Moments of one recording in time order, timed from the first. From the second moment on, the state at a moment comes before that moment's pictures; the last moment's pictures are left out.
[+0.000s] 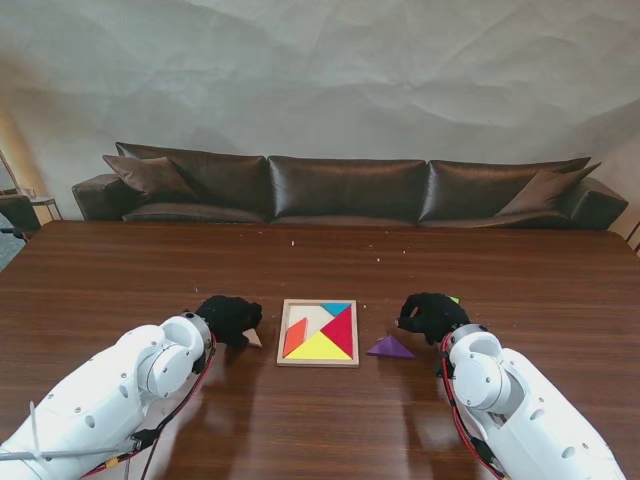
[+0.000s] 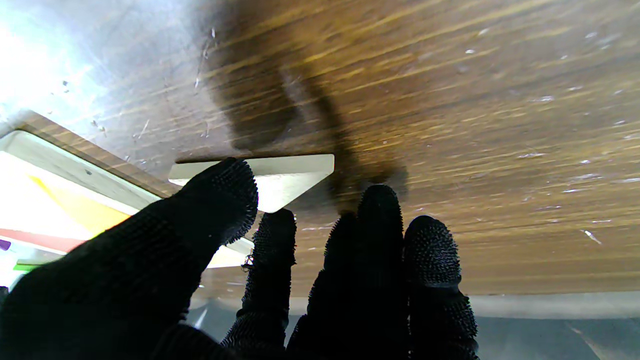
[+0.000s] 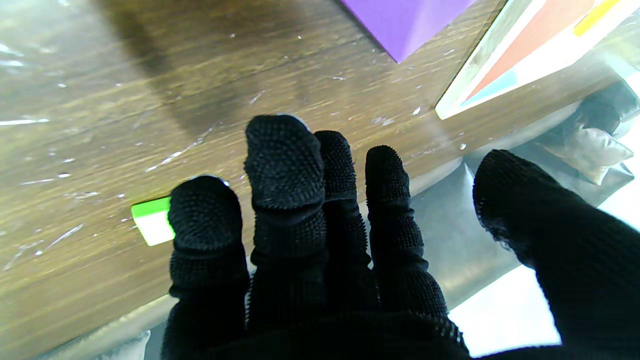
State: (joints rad) left arm 1.21 -1.03 -0.89 -1.24 0.89 -0.05 -0.12; right arm -1.39 -1.11 1.13 -1.36 -0.58 0.13 -0.02; left_hand 0.65 -0.67 1.01 -0.12 0.44 0.10 0.90 0.77 0.65 0.24 0.29 0.57 0.70 0.16 0.72 0.72 0.35 0.12 1.28 0.74; right_hand 0.27 -0.61 1.16 -0.12 0.77 0.02 0.69 0.35 1.02 0.07 0.73 0.51 1.25 0.04 0.91 0.73 0.75 0.22 1.41 0.80
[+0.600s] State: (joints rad) left arm 1.20 -1.03 -0.88 -1.26 0.89 -0.04 -0.15; right arm -1.39 -1.11 1.13 -1.35 -0.58 0.12 -0.02; left_hand 0.65 -0.69 1.04 -0.12 0.41 0.21 0.97 0.83 0.60 0.26 0.31 0.63 0.72 0.12 0.76 0.73 0.37 0.08 1.31 0.71; right_hand 0.27 -0.61 1.16 -0.12 0.78 0.02 0.69 0.35 1.02 0.07 0.73 0.51 1.25 0.04 0.91 0.73 0.75 0.22 1.41 0.80
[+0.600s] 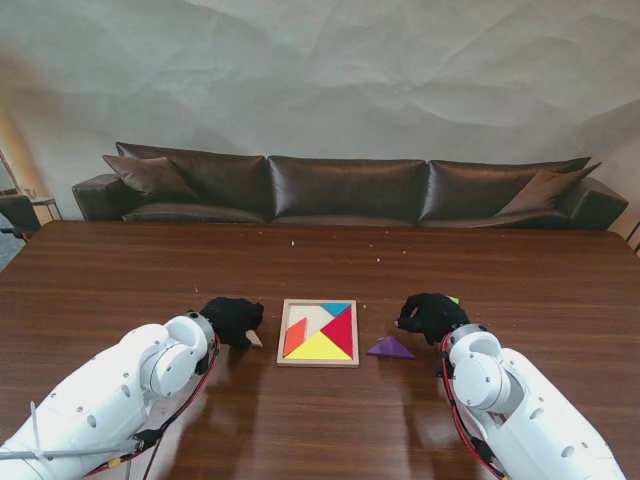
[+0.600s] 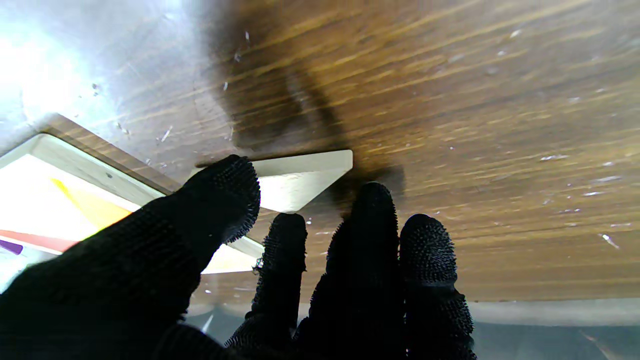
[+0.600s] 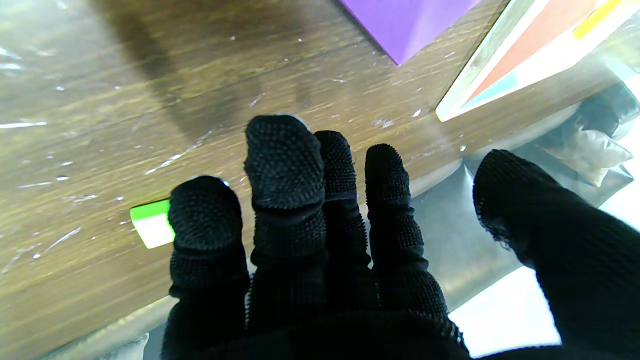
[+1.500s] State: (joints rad) left arm 1.22 -1.02 -0.88 -1.31 0.90 0.01 -0.21; right arm -1.38 -1.11 1.13 -1.35 -0.57 0.12 -0.01; left_hand 0.78 -0.76 1.01 -0.16 0.36 0.26 0.98 0.85 0.53 0.27 0.33 1.00 0.77 0.02 0.99 0.89 0.46 0.00 1.31 0.64; right_hand 0.27 -0.61 1.16 -0.12 0.78 0.02 0.69 0.35 1.02 0.07 0.73 0.51 1.25 0.04 0.91 0.73 0.75 0.22 1.41 0.80
